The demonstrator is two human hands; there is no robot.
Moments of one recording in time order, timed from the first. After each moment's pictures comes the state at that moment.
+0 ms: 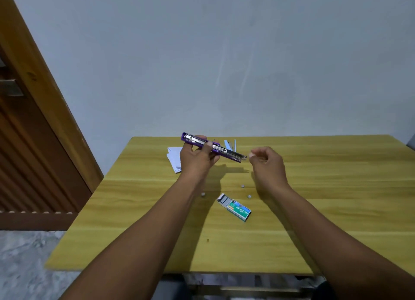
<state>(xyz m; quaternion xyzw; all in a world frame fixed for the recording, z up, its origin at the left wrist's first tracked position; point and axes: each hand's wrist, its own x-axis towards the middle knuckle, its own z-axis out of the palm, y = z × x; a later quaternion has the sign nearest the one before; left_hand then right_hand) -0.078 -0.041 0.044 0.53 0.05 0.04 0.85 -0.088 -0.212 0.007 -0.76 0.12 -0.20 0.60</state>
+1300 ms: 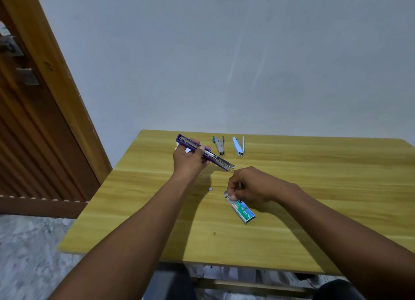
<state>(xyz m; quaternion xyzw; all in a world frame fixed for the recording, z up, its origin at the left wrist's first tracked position) -0.073 0.000 0.021 0.59 0.09 0.06 0.80 -0.100 -0.189 0.022 -0.94 -0.23 0.14 0.19</state>
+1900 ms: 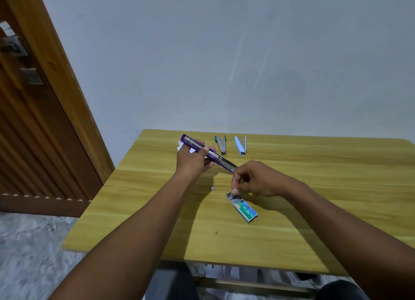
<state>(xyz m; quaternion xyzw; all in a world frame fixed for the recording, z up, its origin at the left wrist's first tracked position) -0.076 0.002 0.022 0.59 0.07 0.02 0.80 -0.099 -0.197 0.029 -0.91 -0.21 0.14 0.32</state>
